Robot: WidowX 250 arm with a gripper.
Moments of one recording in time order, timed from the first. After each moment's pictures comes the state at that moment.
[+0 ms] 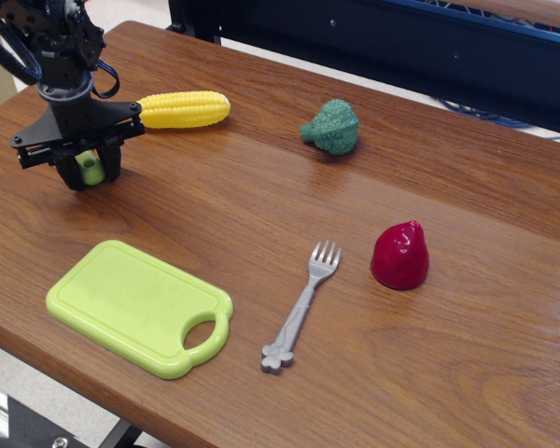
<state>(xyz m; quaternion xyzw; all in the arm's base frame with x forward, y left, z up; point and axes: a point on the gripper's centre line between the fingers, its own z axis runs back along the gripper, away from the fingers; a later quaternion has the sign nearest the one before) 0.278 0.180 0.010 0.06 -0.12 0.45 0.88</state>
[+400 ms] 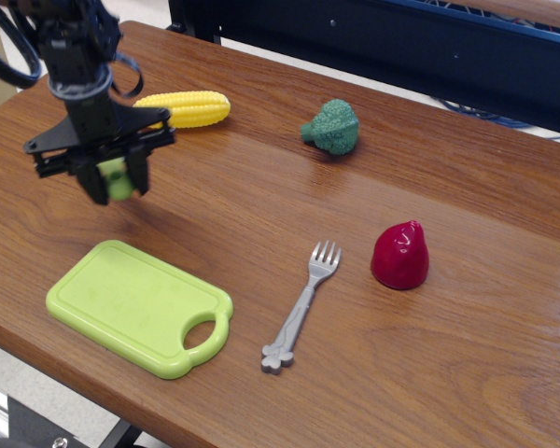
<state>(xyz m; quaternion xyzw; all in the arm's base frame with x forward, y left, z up) 0.250 0.122 0.050 0.00 -0.10 0.41 0.91</state>
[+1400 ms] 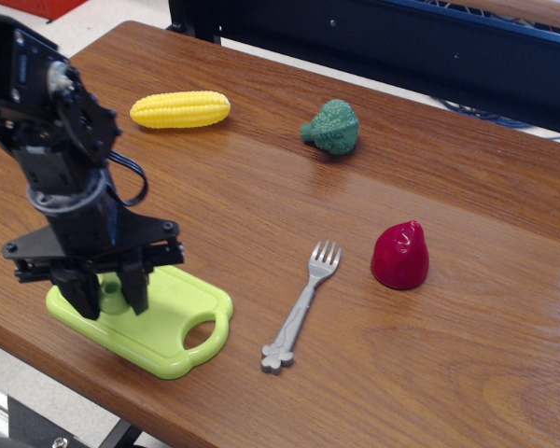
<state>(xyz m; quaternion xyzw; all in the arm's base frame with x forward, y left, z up) 0.173 0.065 0.032 0.01 -0.05 0.31 0.95</state>
